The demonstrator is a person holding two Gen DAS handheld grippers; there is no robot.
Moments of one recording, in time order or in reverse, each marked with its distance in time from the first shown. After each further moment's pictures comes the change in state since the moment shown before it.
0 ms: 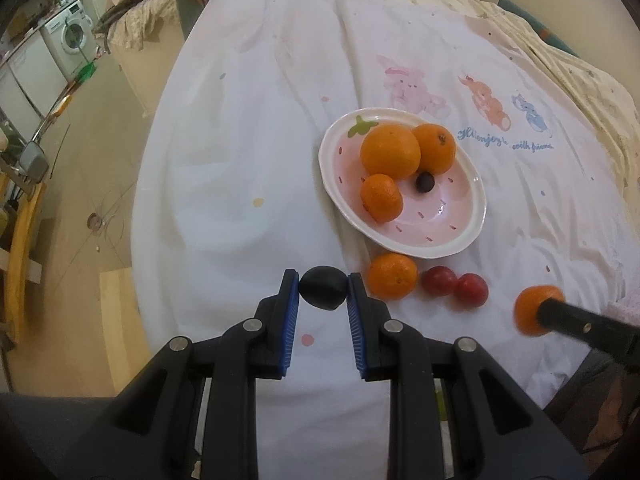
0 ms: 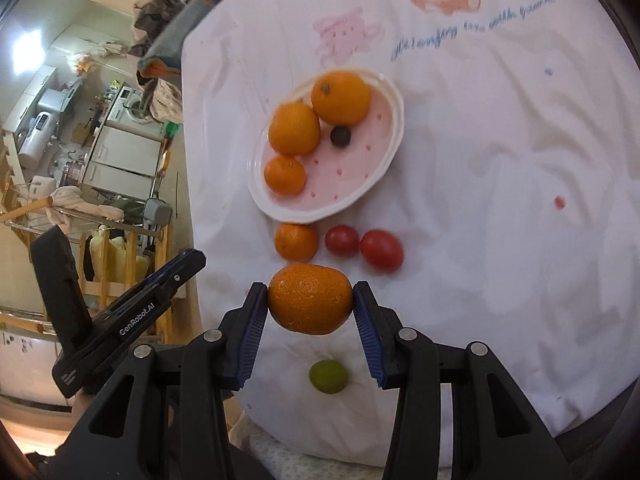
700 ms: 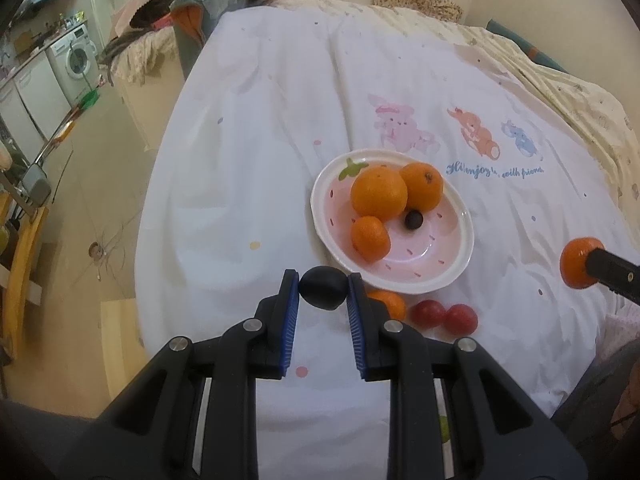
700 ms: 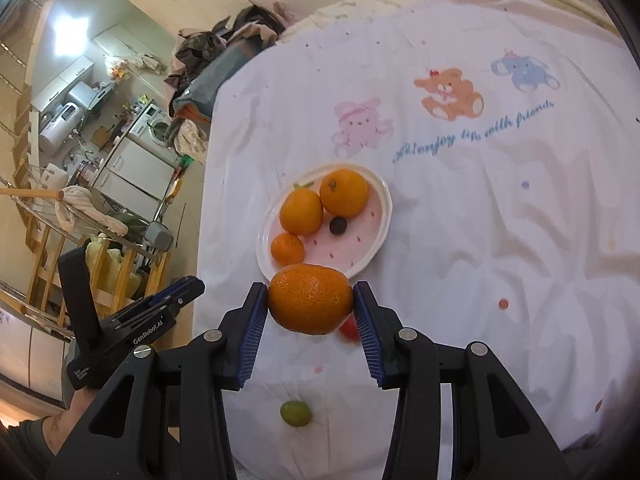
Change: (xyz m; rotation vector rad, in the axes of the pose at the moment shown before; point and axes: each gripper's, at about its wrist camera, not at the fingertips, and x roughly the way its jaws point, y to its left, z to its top) left arm -0.016 -0.009 0.009 0.024 -0.137 0.010; right arm -0.052 0.005 0.023 -0.158 -0.203 0.004
